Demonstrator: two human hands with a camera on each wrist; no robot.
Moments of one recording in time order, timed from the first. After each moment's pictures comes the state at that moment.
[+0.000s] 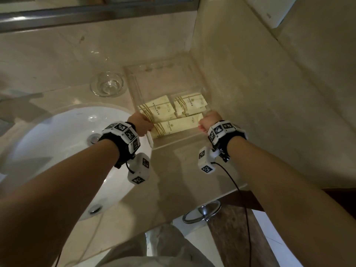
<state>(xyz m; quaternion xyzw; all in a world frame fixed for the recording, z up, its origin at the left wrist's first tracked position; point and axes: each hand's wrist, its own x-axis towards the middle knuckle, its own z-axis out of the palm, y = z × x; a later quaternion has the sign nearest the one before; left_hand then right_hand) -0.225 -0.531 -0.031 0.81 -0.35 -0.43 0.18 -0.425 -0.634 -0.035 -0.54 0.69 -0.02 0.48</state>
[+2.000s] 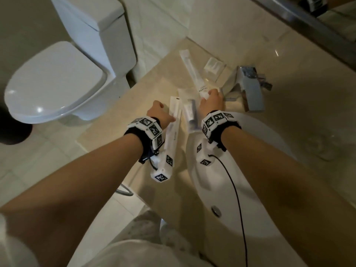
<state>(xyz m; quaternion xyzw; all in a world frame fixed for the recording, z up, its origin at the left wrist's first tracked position) 0.054 -0.150 -0.053 0.84 0.15 -0.29 0.43 0.066 -0.307 -0.057 -0.92 0.29 0.03 0.26</state>
